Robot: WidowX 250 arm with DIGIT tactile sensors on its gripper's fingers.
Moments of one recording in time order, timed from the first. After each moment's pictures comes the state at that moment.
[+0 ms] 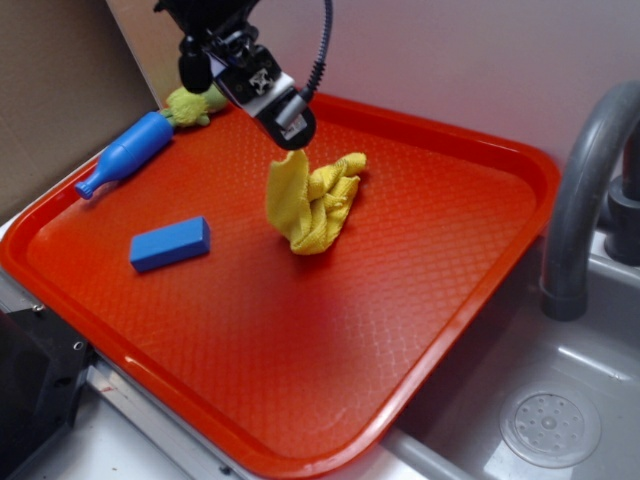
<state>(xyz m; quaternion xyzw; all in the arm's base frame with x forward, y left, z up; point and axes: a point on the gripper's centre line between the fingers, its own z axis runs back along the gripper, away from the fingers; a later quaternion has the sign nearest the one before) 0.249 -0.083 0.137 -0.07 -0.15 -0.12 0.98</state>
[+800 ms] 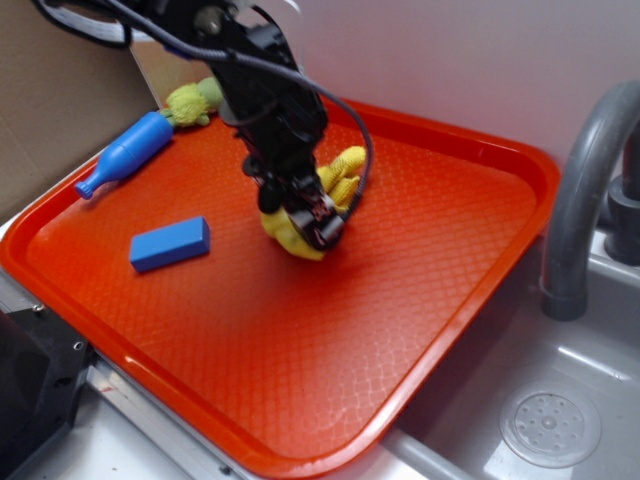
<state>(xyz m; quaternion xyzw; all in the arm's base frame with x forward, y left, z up) 0.262 -0.063 0.044 0.00 -0.09 -0.09 0.99</state>
